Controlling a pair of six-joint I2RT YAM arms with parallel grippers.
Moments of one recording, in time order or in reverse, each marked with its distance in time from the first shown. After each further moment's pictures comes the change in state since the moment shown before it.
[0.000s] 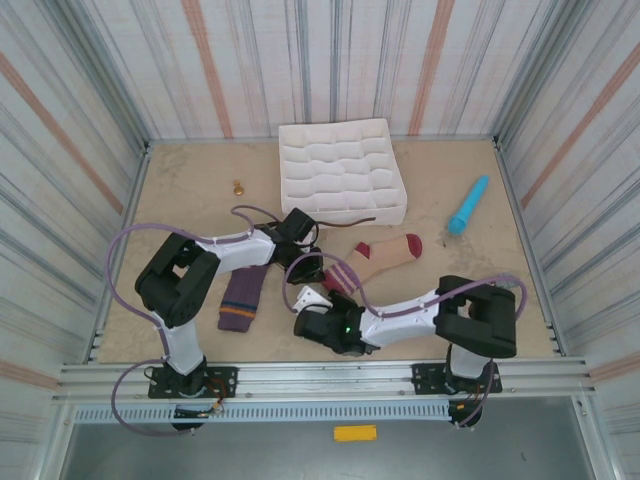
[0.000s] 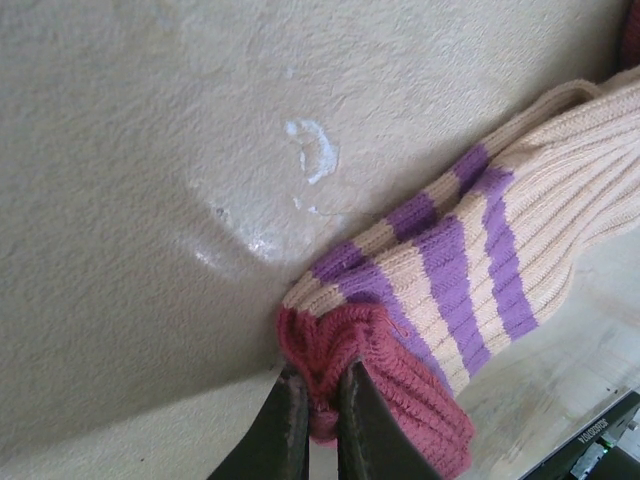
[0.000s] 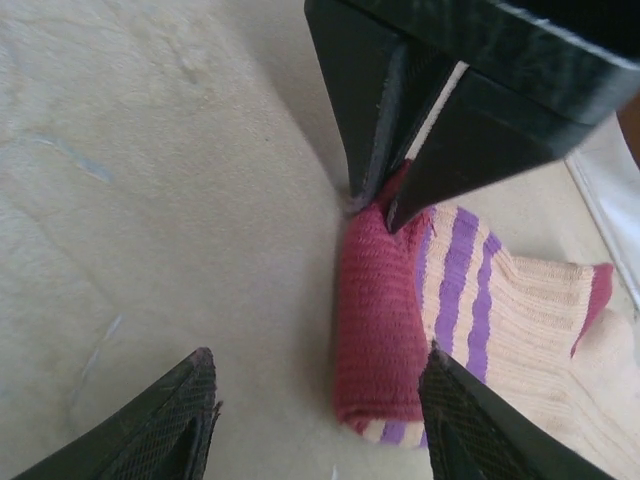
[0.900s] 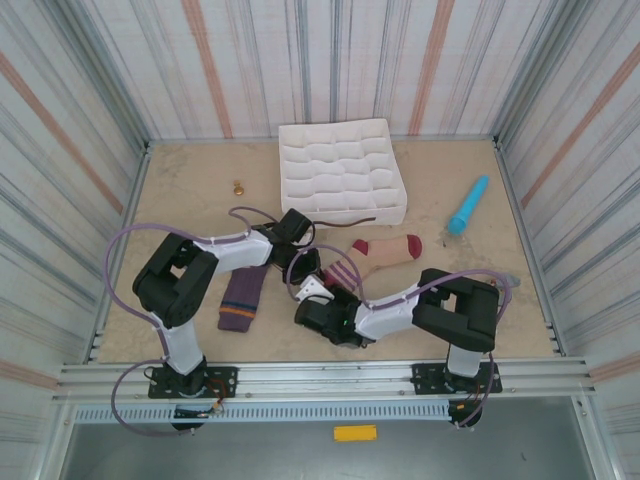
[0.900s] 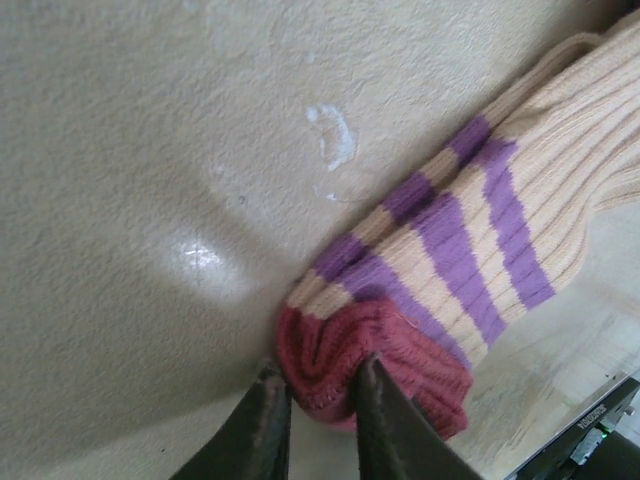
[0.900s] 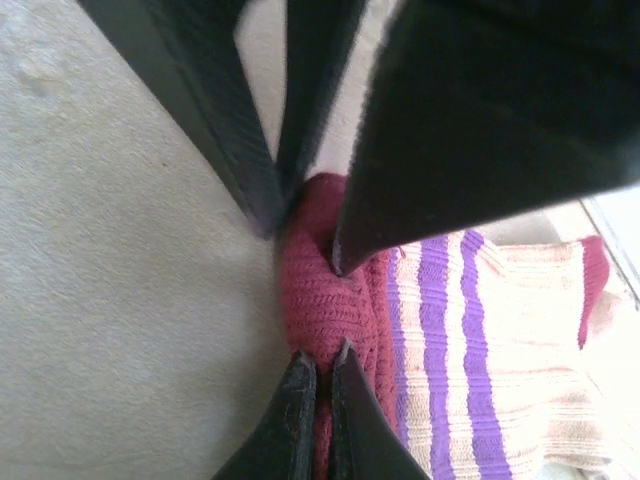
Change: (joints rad) left arm 0.019 -0.011 -0.026 0.014 0.025 0.032; right arm -0.090 0.072 -0.031 0.161 0.010 -0.002
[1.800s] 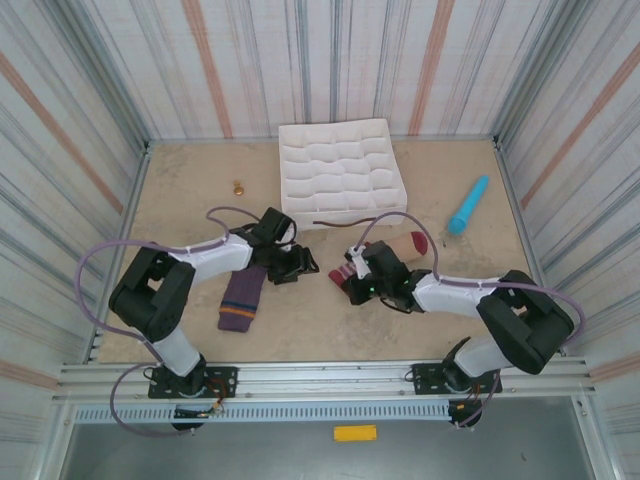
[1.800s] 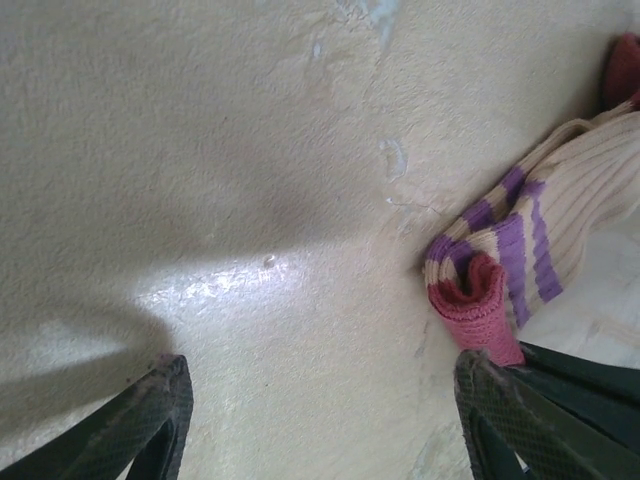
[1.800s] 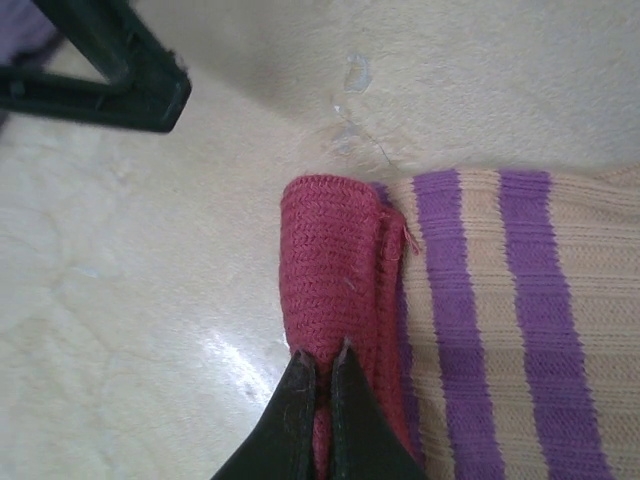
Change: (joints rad) left arm 0.075 -0.146 -0.119 0.038 -0.026 0.024; right arm -0.553 -0.342 -0.210 0.086 -1.055 0.225
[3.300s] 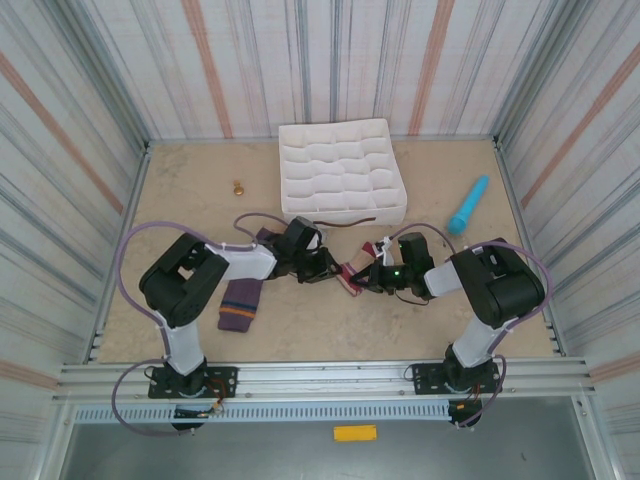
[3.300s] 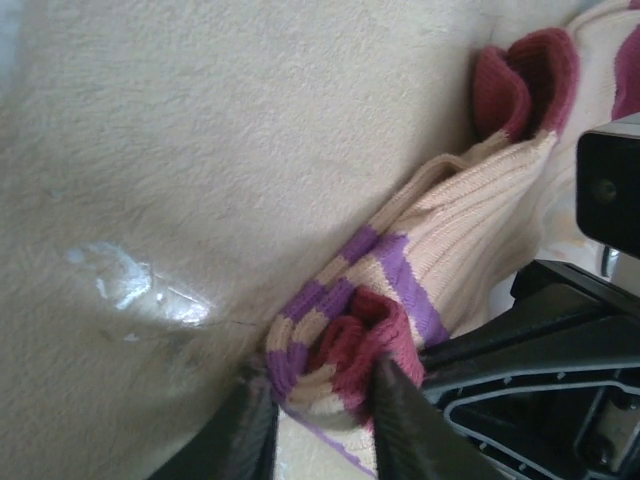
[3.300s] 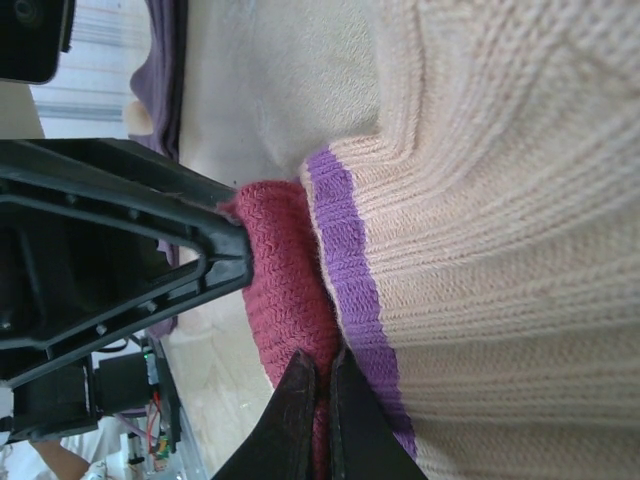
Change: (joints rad) left arm -0.139 0.178 0.008 0.398 -0.006 -0.156; right arm -0.354 0.278 -0.082 0.389 -0.577 0.389
